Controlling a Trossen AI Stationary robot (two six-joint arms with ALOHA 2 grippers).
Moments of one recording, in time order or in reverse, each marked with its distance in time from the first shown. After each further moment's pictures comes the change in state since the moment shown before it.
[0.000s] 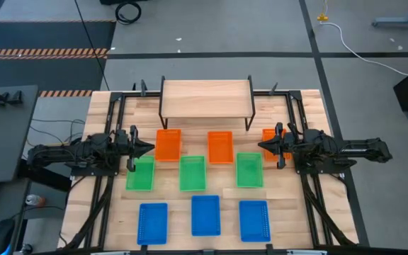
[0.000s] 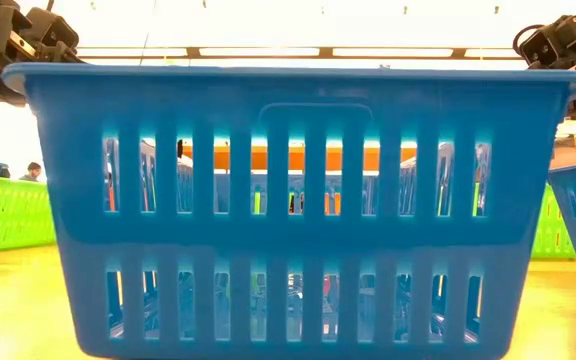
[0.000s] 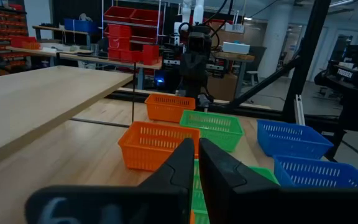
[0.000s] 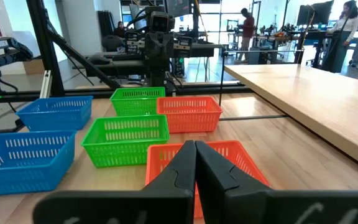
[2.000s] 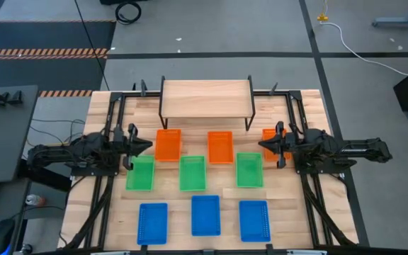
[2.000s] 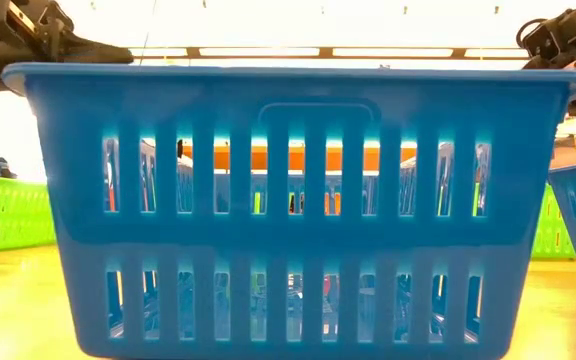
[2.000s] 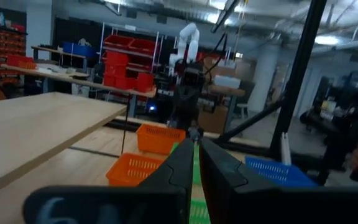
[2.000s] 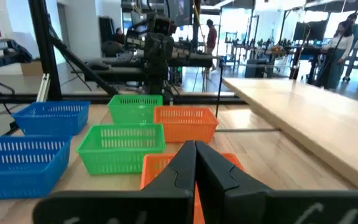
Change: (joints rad) left arm 0.000 0.000 0.000 0.155 0.000 -0.082; right arm -0.001 0.000 0.000 0.059 0.002 -0.050
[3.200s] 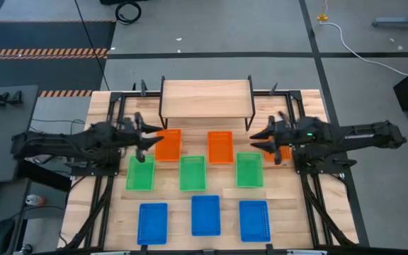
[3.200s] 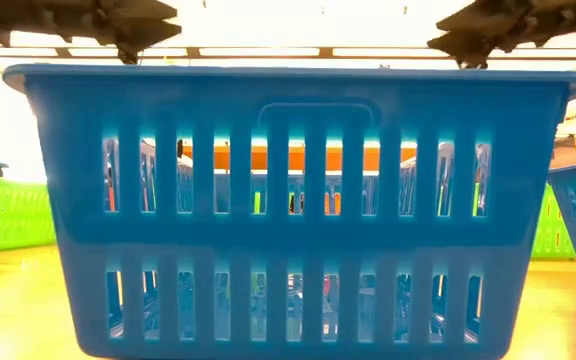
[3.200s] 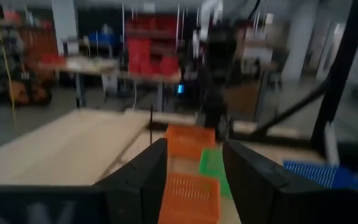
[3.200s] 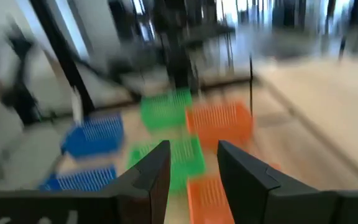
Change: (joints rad) left arm -0.001 0.602 0.375 0.059 -0.094 0.153; right arm 0.052 0.587 0.494 -0.179 -0.030 0.232
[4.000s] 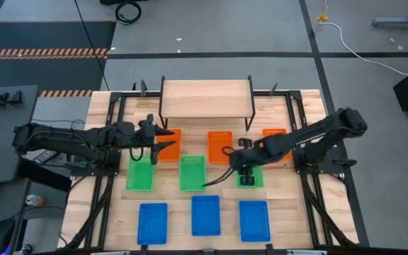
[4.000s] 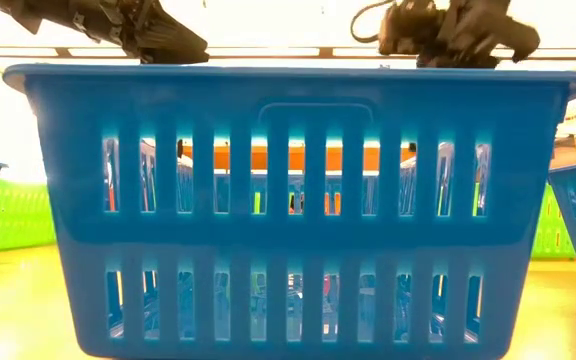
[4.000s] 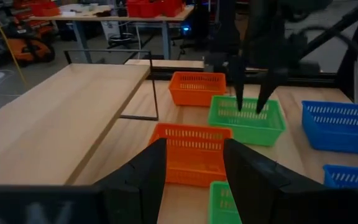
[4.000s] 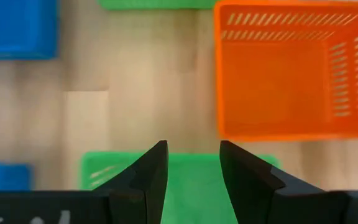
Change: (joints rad) left arm -0.028 0.225 0.153 -0.171 -0.037 0.045; right arm 0.221 0.873 0.558 -0.626 0.186 0.008
